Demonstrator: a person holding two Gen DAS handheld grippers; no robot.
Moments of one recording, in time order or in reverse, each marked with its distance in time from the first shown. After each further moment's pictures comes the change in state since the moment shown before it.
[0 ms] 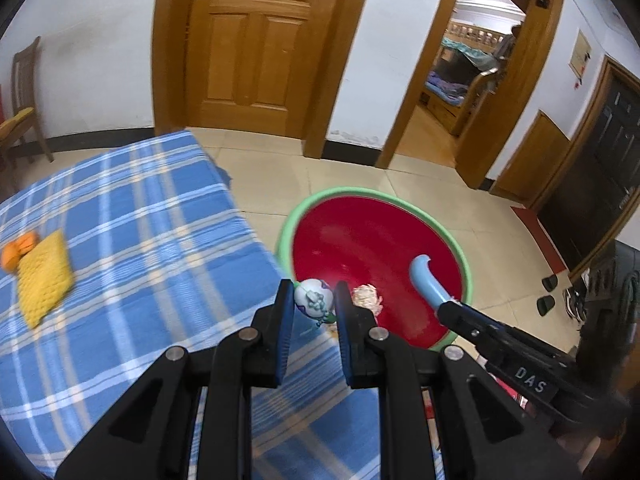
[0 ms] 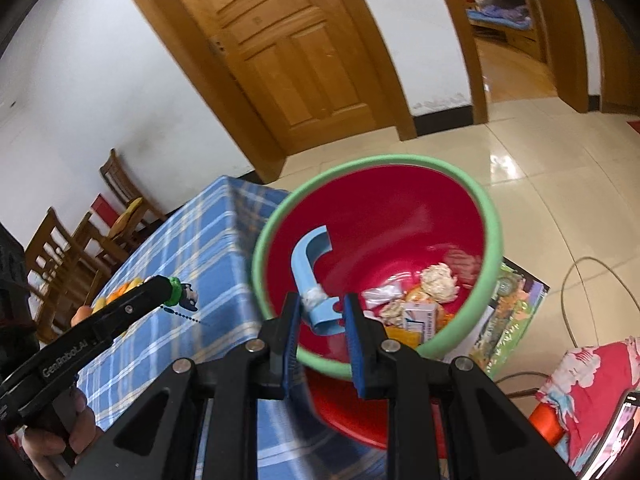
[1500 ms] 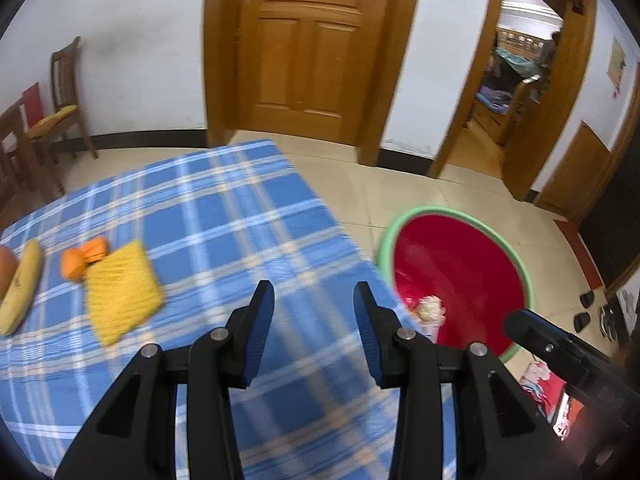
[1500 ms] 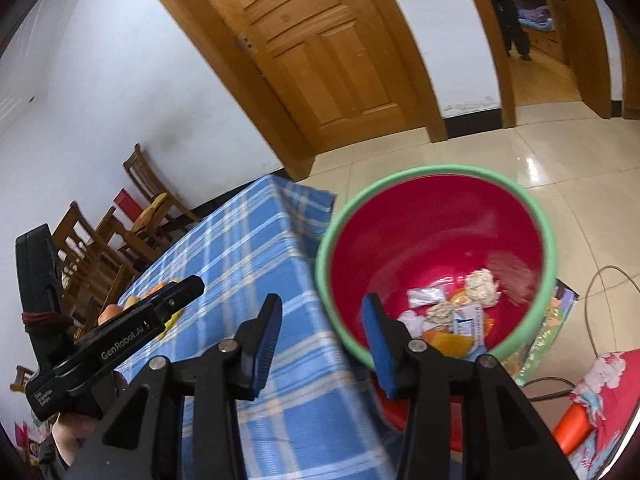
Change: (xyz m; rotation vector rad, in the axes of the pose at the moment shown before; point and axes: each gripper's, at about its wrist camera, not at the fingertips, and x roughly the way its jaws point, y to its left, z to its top) left arm -0.027 0.076 0.013 -0.061 -0.026 0.188; right arm 0.001 0.058 0.007 -0.046 0.013 0.100
